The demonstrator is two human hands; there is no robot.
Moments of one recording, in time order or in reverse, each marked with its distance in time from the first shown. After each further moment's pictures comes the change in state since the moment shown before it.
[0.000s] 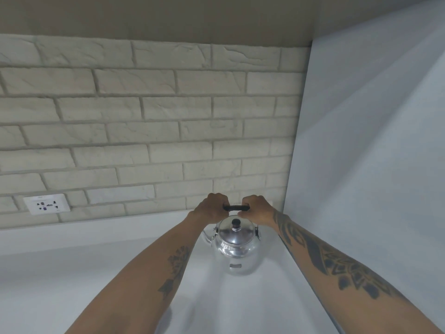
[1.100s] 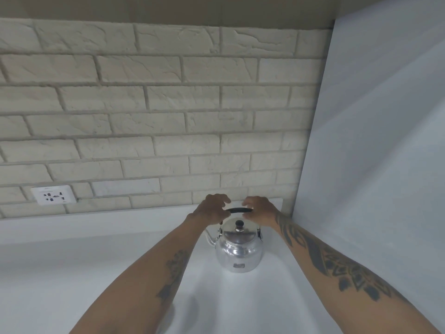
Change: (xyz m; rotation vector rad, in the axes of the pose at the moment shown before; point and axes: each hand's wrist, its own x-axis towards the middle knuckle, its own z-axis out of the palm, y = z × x) left_hand 0.014 -0.040 0.022 -0.174 0.009 -0.086; right_hand 0.025 0.015 0.027 0.030 -0.046 0.021
